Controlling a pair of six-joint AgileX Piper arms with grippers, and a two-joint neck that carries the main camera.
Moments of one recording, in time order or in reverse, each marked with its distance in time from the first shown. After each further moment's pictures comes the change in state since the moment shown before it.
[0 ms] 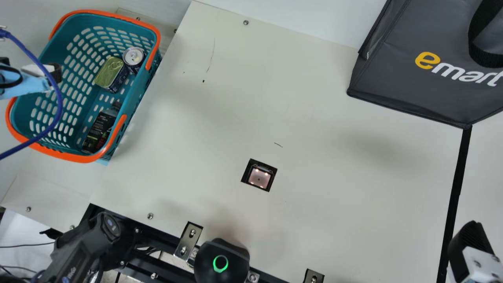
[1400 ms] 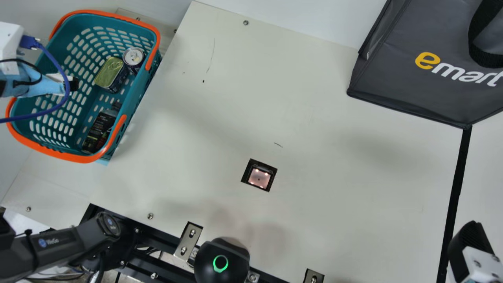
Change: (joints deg) left arm 0.9 21.3 0.8 -4.2 -8.7 14.6; right arm 0.0 0.0 0.0 0.0 0.0 0.0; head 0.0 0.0
